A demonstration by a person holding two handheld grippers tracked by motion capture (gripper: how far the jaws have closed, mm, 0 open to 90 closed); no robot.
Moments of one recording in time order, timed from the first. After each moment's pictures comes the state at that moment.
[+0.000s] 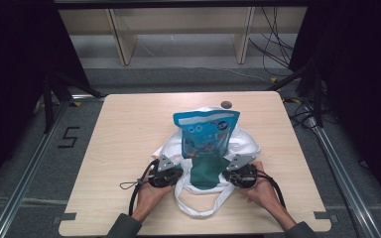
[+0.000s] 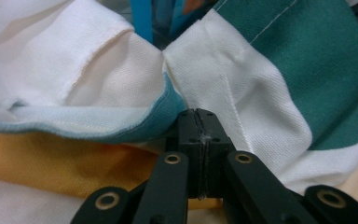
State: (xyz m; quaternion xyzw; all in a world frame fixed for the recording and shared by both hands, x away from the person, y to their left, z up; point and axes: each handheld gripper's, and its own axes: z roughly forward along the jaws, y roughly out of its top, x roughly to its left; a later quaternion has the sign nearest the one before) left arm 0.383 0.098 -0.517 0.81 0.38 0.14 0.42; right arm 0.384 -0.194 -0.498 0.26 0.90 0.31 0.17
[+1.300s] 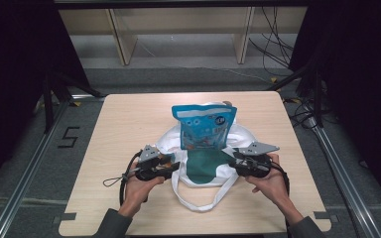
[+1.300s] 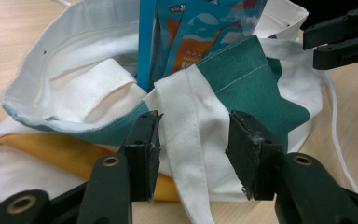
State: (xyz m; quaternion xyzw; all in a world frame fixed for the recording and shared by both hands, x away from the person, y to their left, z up) left arm 0.375 0.124 -0.471 0.76 0.41 0.13 0.49; right arm 0.390 -0.221 -0.461 0.33 0.83 0.42 0.18
